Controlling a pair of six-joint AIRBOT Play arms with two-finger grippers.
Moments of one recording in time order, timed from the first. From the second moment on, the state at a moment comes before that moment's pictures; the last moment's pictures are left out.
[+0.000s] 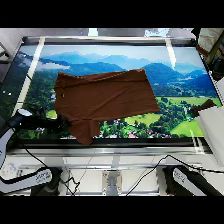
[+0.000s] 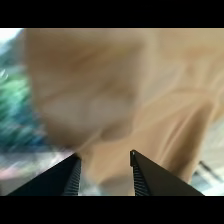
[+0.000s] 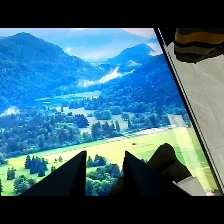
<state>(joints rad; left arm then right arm) 0.30 -1.31 0.63 0.88 -1.08 -1.27 -0.28 -1.04 1.46 -1.72 1.06 1.49</state>
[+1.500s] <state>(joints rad) 0.25 -1.31 0.71 0.83 -1.27 -1.00 -0.36 -1.56 1.12 -1.04 1.04 1.25</state>
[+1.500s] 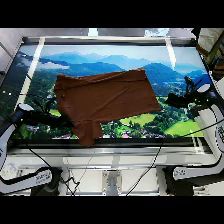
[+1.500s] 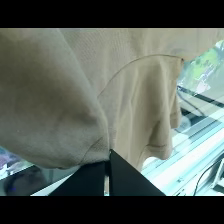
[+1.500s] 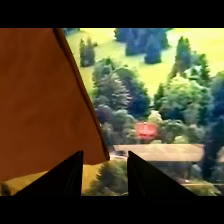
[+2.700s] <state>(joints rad) 0.25 -1.31 0.73 0.77 -1.25 -0.99 -0.31 -1.78 1.16 -0.79 1.12 0.97</state>
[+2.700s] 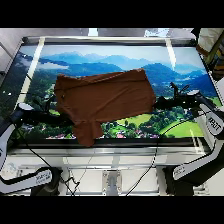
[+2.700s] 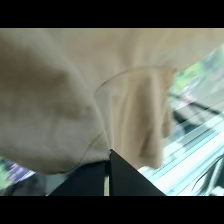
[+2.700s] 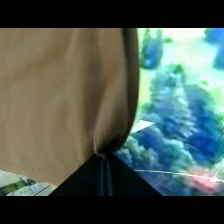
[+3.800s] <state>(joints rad) 0.40 -1.20 2.09 0.55 -1.41 -1.18 -0.31 -0.93 1.81 -1.18 1.16 1.16</state>
